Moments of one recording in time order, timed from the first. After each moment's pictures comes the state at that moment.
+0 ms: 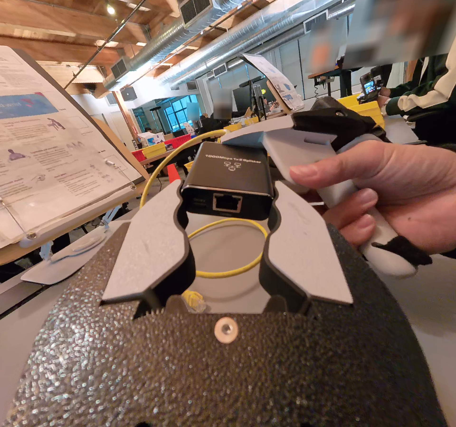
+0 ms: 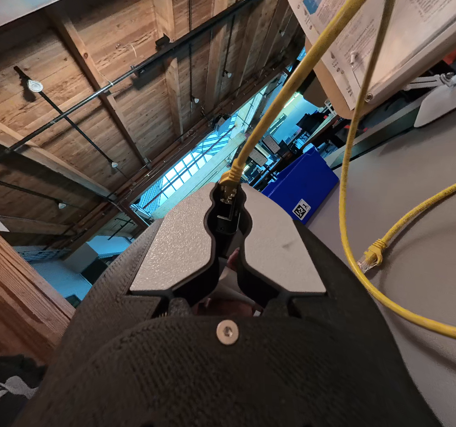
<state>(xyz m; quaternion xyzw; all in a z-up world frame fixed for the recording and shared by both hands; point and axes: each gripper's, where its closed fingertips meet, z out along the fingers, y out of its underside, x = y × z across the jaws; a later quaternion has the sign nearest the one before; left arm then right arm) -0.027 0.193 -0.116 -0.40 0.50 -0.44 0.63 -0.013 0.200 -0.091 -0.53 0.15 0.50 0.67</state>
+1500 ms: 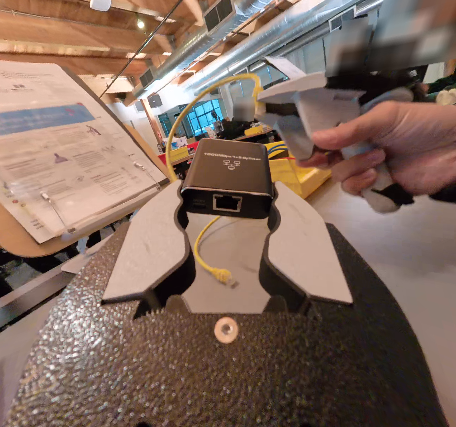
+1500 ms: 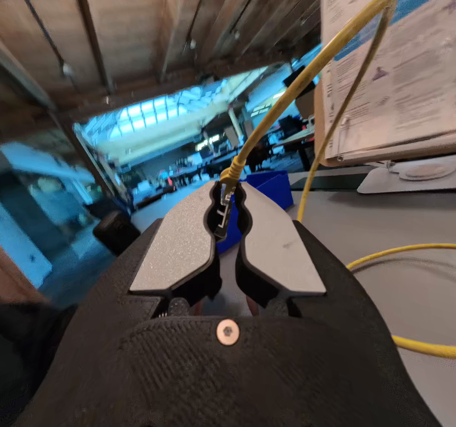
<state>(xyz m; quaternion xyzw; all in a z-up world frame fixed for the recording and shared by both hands) -0.036 0.208 -0.110 -0.41 0.47 -0.41 0.66 0.019 0.179 -0.056 -0.60 -0.01 0.35 0.72</state>
